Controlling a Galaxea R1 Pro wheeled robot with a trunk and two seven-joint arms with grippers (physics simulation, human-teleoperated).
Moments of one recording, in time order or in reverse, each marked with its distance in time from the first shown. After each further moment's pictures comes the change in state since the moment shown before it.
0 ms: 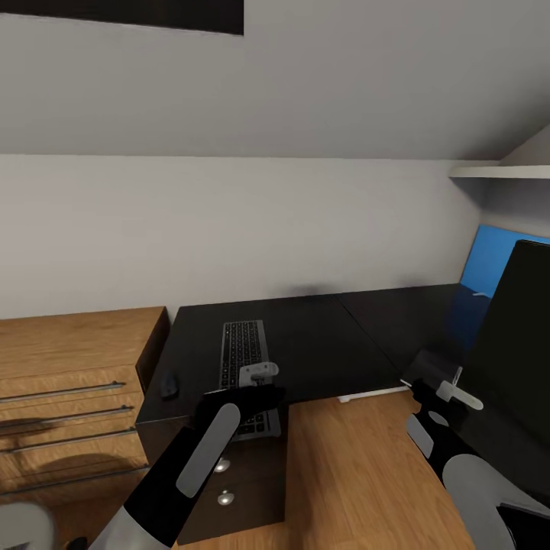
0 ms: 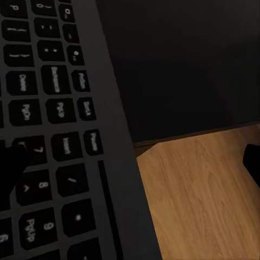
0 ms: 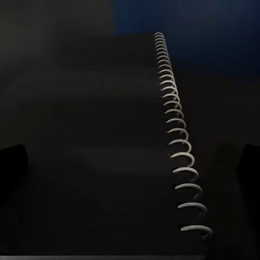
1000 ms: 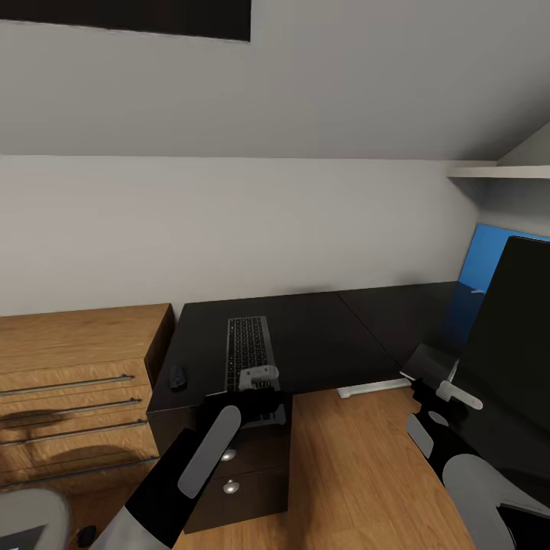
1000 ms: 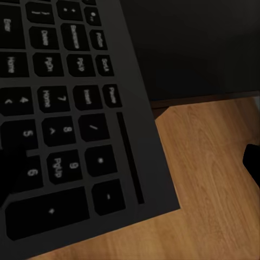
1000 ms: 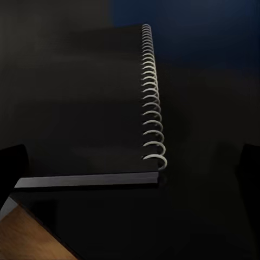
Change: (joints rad) left arm 0.000 0.002 -0.006 0.025 0.002 -0.002 -0.003; right arm 0.000 0.000 0.001 -0.001 -0.001 0.002 0.003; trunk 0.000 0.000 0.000
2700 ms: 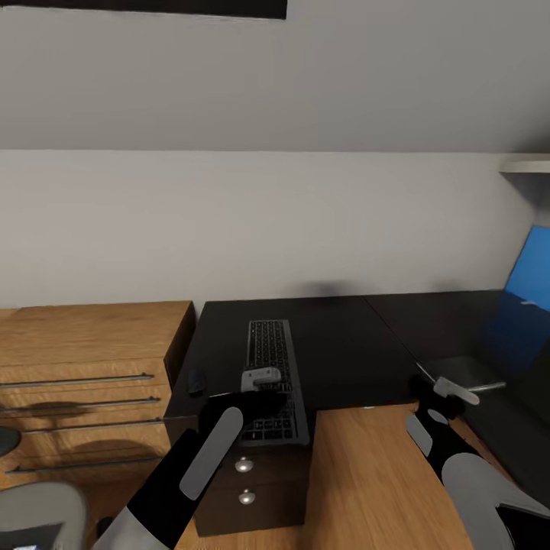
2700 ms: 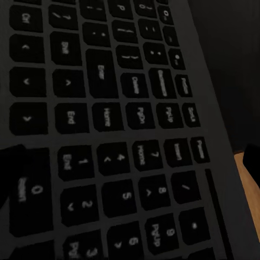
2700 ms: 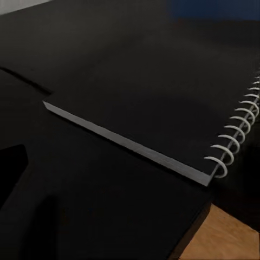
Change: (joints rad) left arm 0.000 -0.001 -0.013 0.009 0.000 0.000 0.002; right arm 0.000 0.004 0.000 -0.019 0.003 -0.012 0.039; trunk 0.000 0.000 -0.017
